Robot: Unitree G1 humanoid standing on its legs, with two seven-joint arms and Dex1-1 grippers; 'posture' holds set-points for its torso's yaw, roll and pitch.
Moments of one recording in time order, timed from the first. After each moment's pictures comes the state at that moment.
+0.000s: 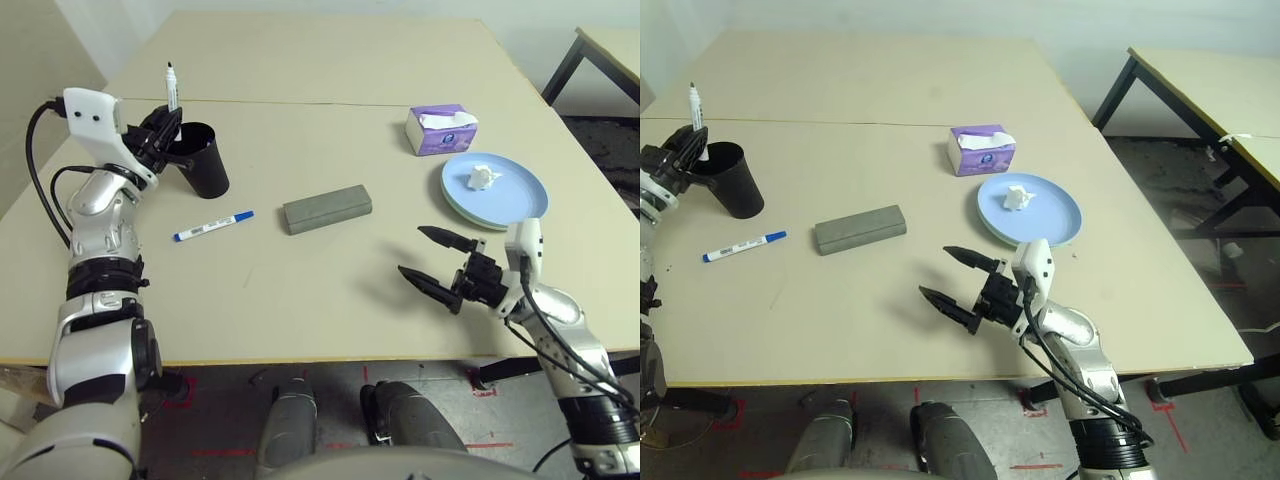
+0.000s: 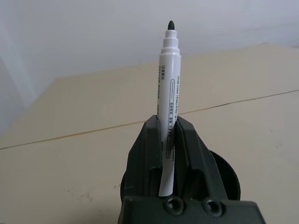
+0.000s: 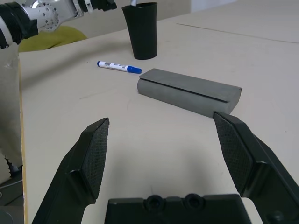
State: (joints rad) left arm -0.73 0.65 0.31 0.77 -0.23 -0.21 -0.57; right arm -0.08 -0.42 0.01 -0.11 0.47 0.03 0.97
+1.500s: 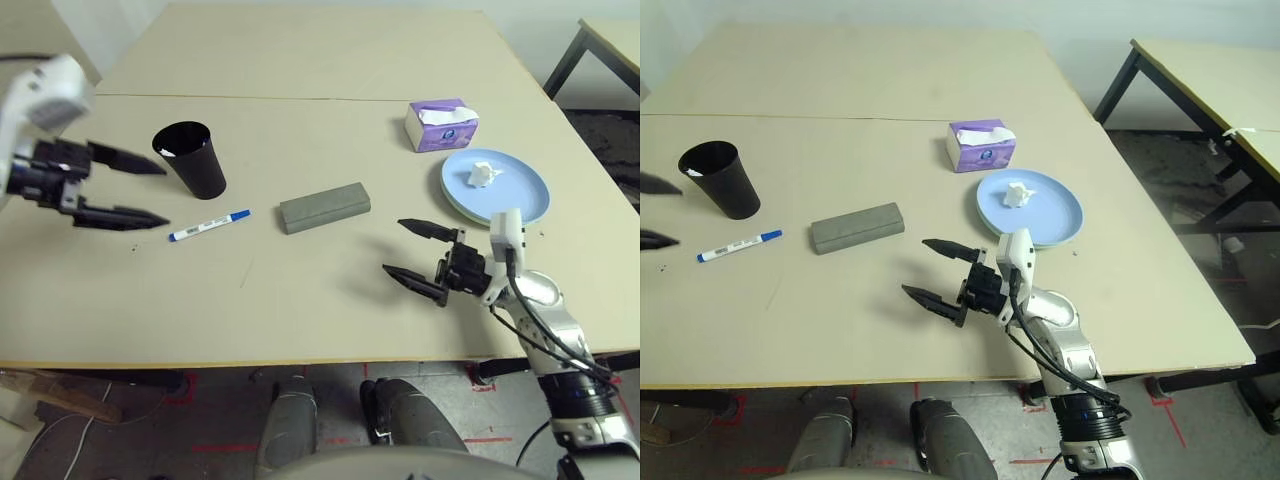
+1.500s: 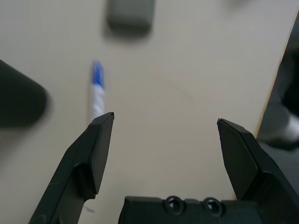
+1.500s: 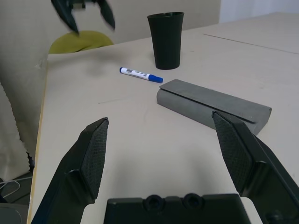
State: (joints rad) left arm -0.58 1.35 -0.14 0.28 -0.32 0.38 -1.60; right arm -0.17 -0.37 0.06 -0.02 0.46 -0.04 1.09
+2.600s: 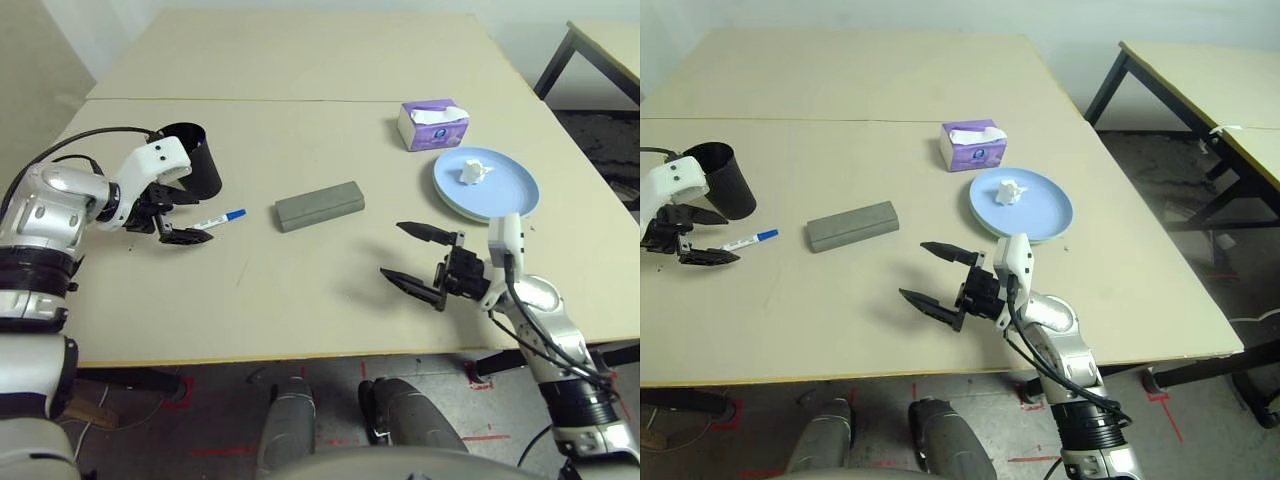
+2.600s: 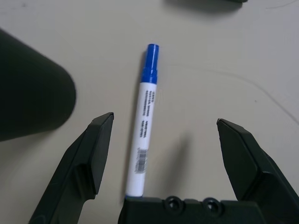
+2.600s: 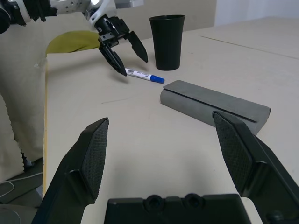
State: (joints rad) left arm -0.75 0.97 -0.18 0.63 0.05 0.24 -1.34; right arm -0.14 -0.38 0.07 -0.07 0.45 -0.02 1.05
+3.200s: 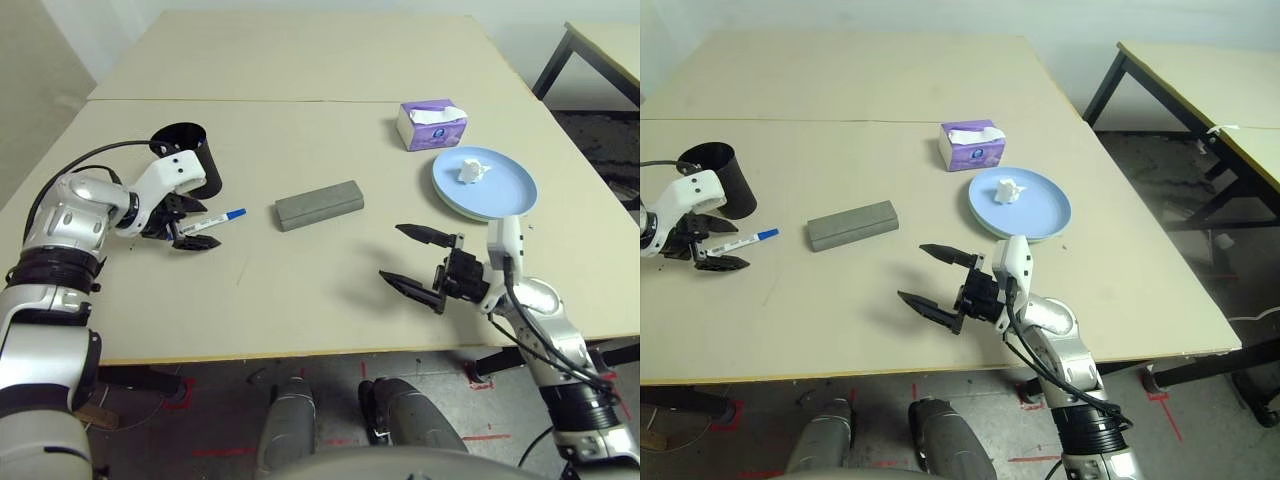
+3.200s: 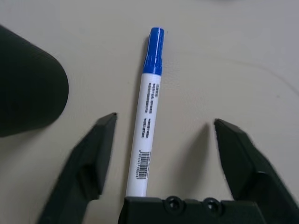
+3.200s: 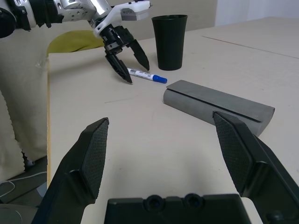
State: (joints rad) left arm -0.76 0.93 -0.18 0.74 0.11 0.16 -1.30; right arm -0.13 -0.38 0.07 -0.09 0.45 -0.02 1.04
